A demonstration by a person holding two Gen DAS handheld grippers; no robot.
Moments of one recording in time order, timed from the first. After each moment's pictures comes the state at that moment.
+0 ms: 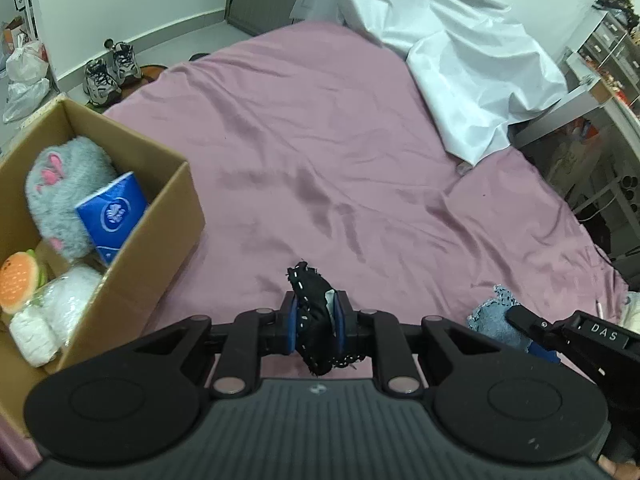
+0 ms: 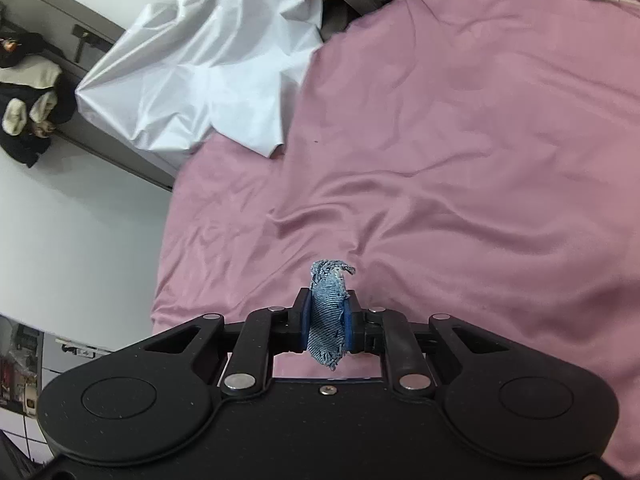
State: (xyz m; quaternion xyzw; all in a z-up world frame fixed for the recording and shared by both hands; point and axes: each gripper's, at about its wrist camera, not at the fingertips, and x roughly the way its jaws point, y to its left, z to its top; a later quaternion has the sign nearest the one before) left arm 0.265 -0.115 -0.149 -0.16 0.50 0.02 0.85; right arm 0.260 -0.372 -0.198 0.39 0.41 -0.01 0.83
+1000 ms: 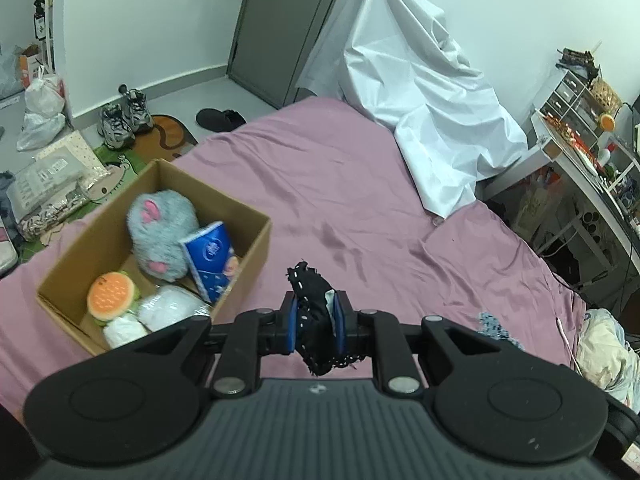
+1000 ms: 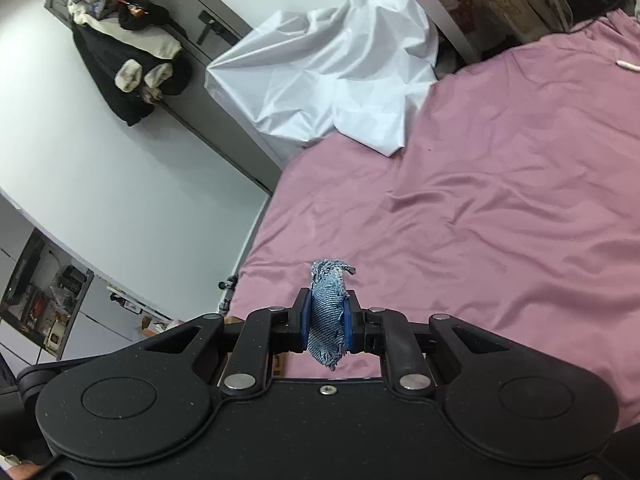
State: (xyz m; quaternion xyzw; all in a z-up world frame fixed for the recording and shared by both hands) left arm 0.181 -0.055 -0.067 -0.18 0.42 0.02 0.89; right arm 0.167 -0.319 -0.130 0.33 0.33 0.10 0.88
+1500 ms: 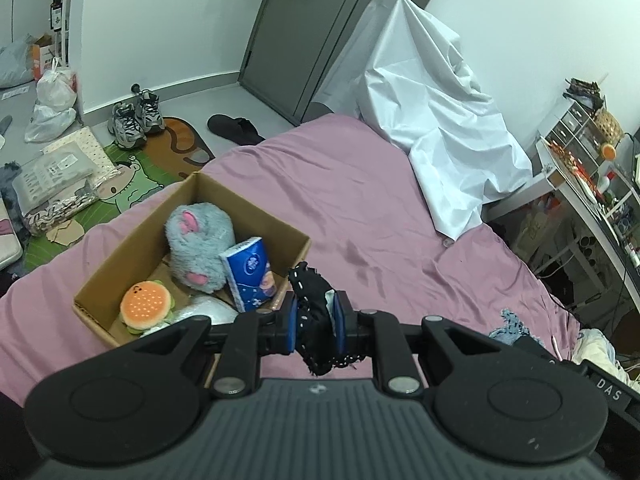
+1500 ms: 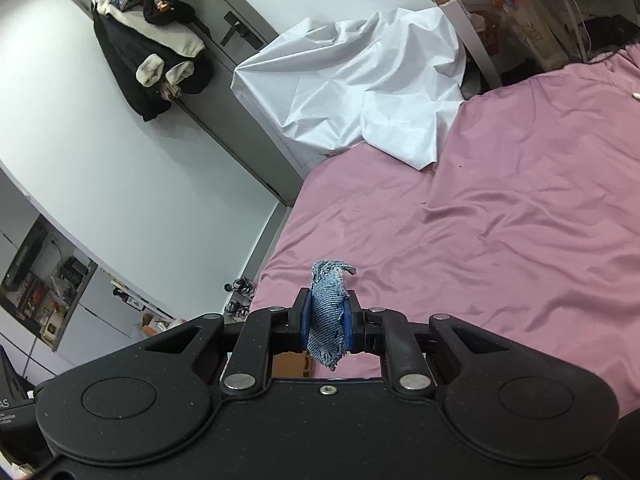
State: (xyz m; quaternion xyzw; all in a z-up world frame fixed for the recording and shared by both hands) left arm 0.169 -0.006 -0.061 -0.21 0.40 0.02 0.89; right arm 0.161 -0.282 -0.096 0.31 0.32 0.10 0.89
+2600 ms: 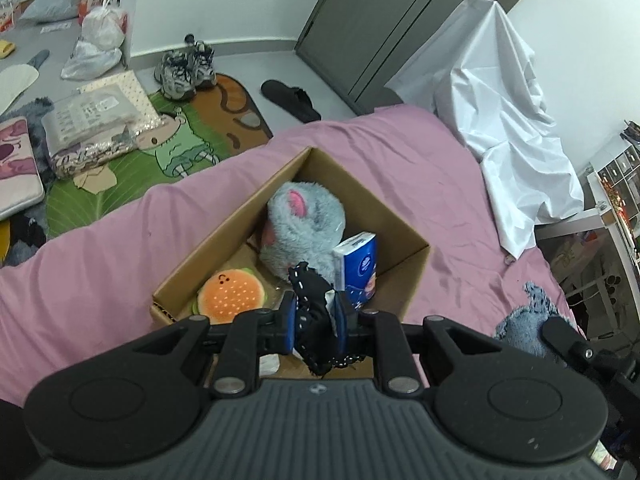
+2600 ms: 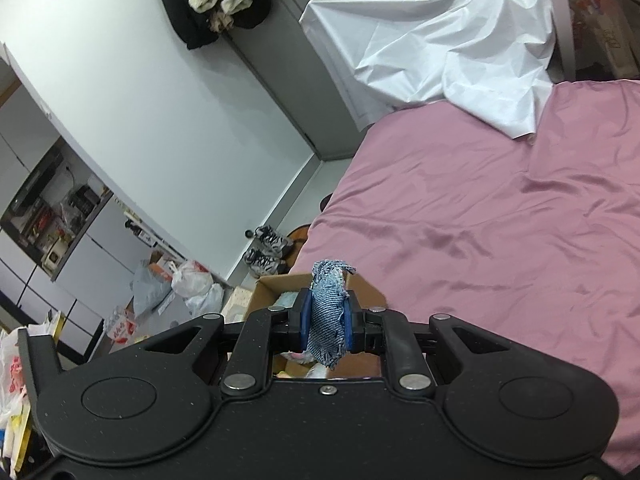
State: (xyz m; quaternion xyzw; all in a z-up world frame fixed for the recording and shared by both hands) left arm 0.178 0.090 -0.116 -0.27 0.45 0.06 0.85; right arm 0.185 -0.159 -0.090 0.24 0.36 0.16 0.89
